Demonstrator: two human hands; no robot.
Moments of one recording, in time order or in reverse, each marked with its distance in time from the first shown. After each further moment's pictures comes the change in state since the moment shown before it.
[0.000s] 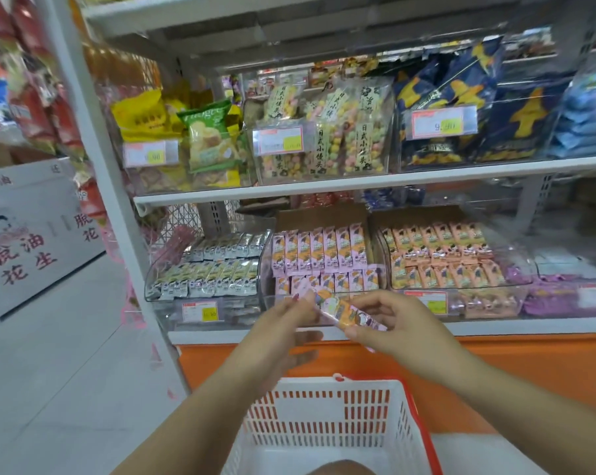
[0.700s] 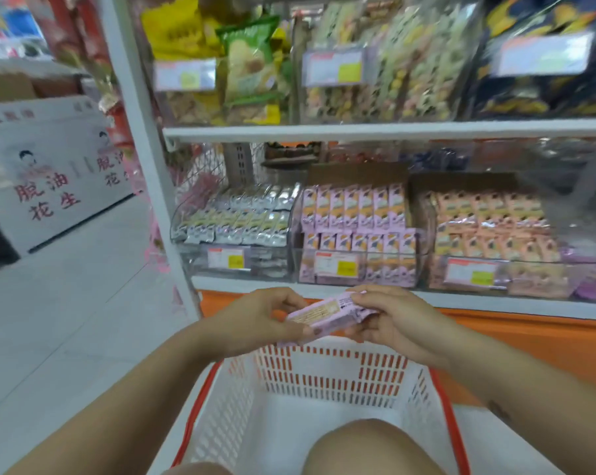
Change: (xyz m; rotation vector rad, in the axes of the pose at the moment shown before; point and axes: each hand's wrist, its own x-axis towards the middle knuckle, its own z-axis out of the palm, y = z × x) left_hand -0.011 -0.024 -0.086 0.702 -0.180 0.095; right_hand 0.027 0.021 0.064 0.688 -0.271 0.460
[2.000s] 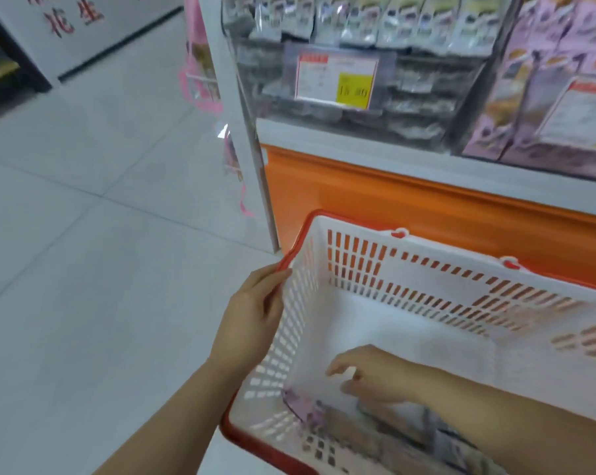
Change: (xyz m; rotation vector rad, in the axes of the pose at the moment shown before) left_hand 0.004 -0.290 0.039 0.191 0.644 -0.110; right_hand 0.151 0.286 0.047 -1.220 -0.704 0.289
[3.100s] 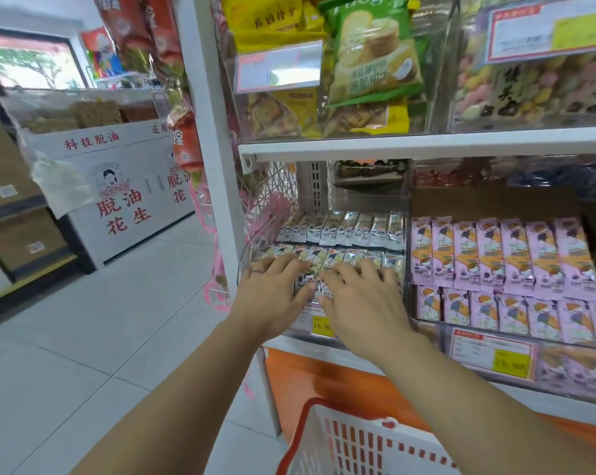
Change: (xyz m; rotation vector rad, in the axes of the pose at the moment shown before) left_hand 0.208 0.155 -0.117 0.645 0.040 0.314; right_hand -0.090 -0.156 -0.255 -0.637 1.121 0.098
